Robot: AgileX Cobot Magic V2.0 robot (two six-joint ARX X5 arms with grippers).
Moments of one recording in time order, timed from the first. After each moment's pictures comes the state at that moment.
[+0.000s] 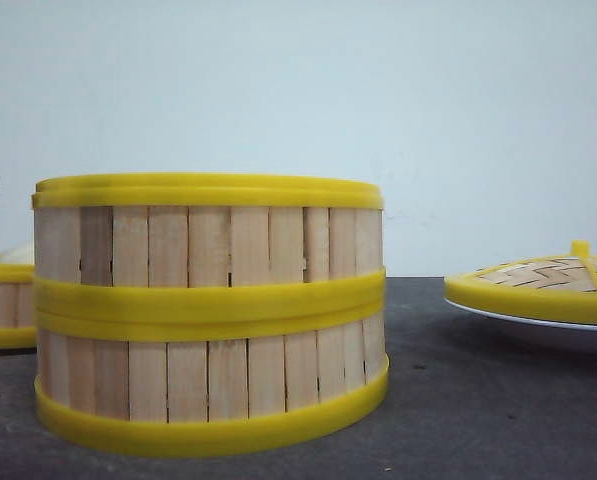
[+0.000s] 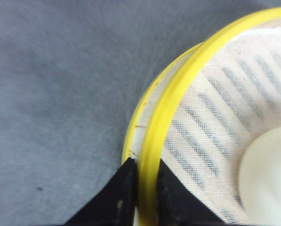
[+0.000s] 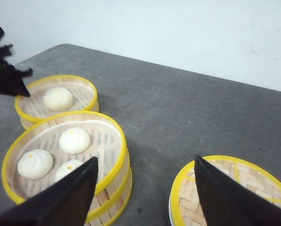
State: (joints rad) left arm 0.22 1.62 1.24 -0.64 0.09 -0.30; right arm 0.73 0.51 0.98 -0.74 0.16 0.14
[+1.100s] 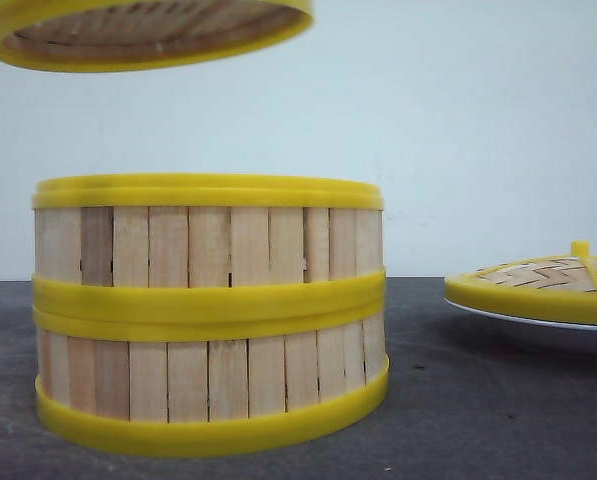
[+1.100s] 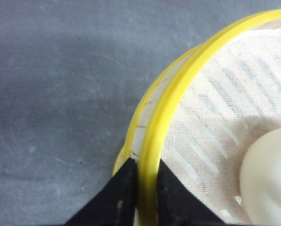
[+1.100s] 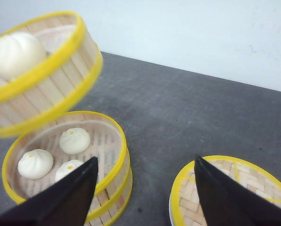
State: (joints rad) left arm -0.16 1.28 1.52 -1.07 0.32 -0.17; right arm 0.73 0.51 0.98 -0.74 0.16 0.14
